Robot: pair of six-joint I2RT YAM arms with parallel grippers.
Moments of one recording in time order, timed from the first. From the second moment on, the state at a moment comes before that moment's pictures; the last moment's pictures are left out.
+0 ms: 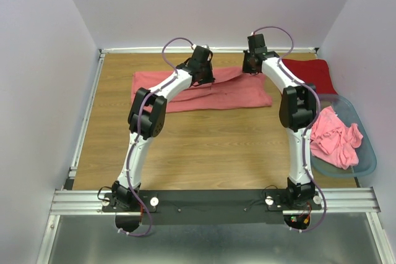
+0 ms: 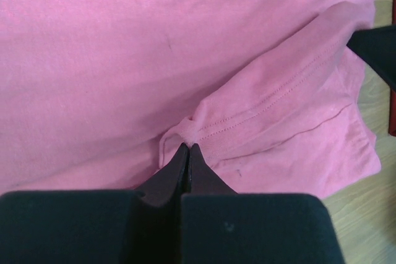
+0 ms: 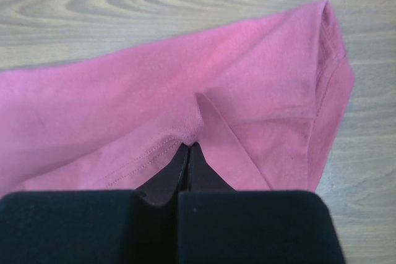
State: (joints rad) left arm -0.50 2.33 1.97 -0.36 0.07 -0.59; right arm 0.24 2.33 2.03 -0.52 0.11 0.29
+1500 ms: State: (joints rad) left arm -0.32 1.67 1.26 -0.19 -0.08 -0.68; right arm 0.33 2.21 1.86 -0.45 -0.32 0.34
